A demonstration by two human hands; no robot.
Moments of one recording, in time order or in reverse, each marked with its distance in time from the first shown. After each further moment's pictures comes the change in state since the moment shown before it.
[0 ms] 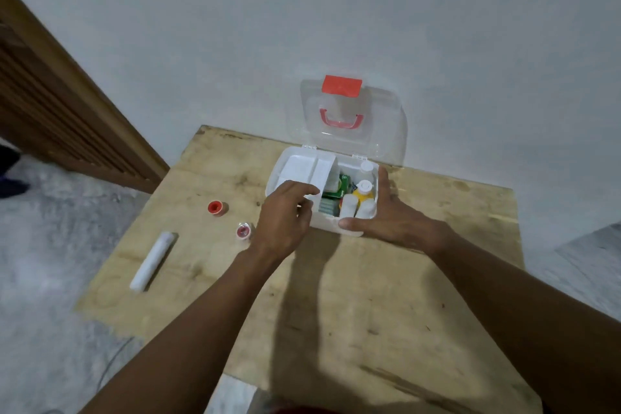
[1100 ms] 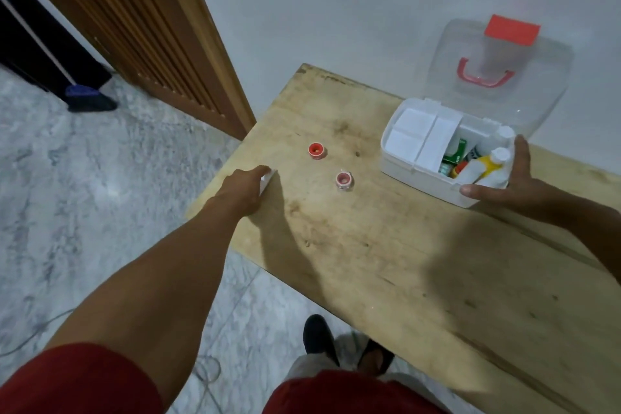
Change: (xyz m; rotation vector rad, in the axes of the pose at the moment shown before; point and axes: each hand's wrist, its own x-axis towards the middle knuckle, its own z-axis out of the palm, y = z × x) left_hand -0.087 -0.188 -0.146 0.491 -0.461 -0.627; right_hand -0.001 -0.017 0.012 0.021 0.037 0.142
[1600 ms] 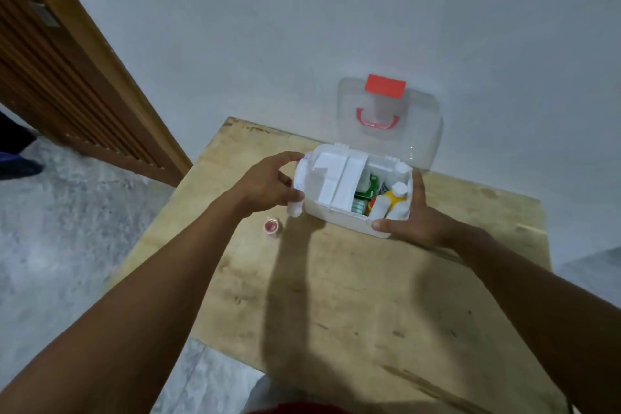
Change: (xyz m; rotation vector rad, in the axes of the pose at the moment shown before) left_hand 0.018 0.181 -0.064 -0.690 -0.158 0.334; right_hand -0.001 0.007 -0.006 0.095 -0.062 -0.075
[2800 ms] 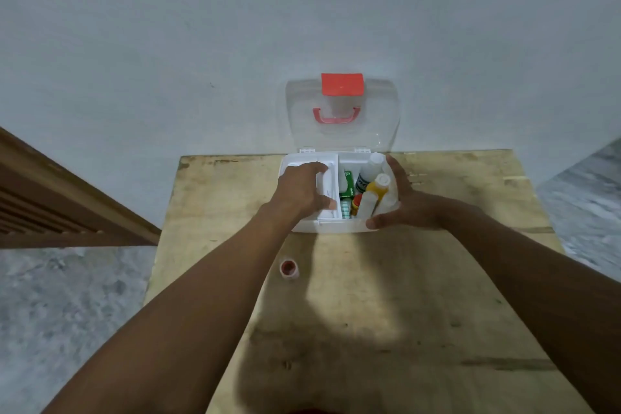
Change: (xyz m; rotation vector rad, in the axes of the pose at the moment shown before) left_hand 0.098 0.010 0.011 0.475 -0.191 0.179; right_hand 0.031 -0.042 0.033 0.037 0.101 0.102
